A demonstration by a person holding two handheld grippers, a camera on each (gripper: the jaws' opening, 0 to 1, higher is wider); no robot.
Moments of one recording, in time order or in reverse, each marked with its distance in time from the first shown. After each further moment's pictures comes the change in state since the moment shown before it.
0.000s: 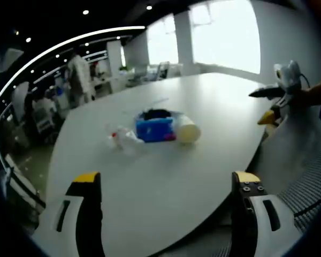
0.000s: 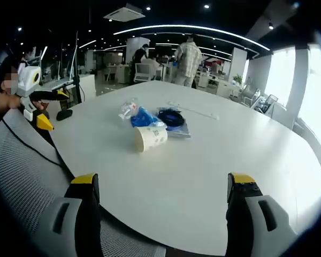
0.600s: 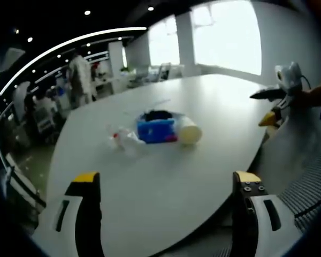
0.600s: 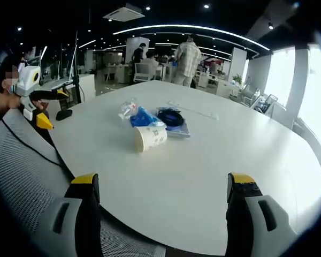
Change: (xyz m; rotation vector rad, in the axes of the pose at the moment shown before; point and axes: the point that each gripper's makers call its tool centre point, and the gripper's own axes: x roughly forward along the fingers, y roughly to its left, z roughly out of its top) left arm -0.001 0.001 0.002 -0.006 -0.008 0.009; right arm -0.001 0.000 -0.001 0.000 0.002 -0.002
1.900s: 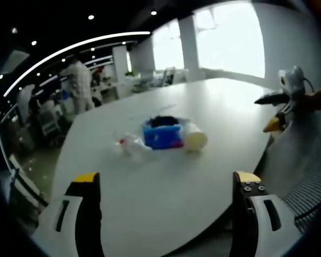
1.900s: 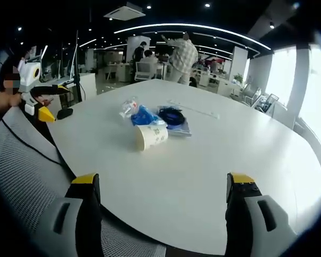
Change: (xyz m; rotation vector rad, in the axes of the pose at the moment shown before) left arm -0.003 0.010 0.012 0.003 -0.036 0.044; right arm 0.001 0.000 -0.002 -0.002 0.011 0.010
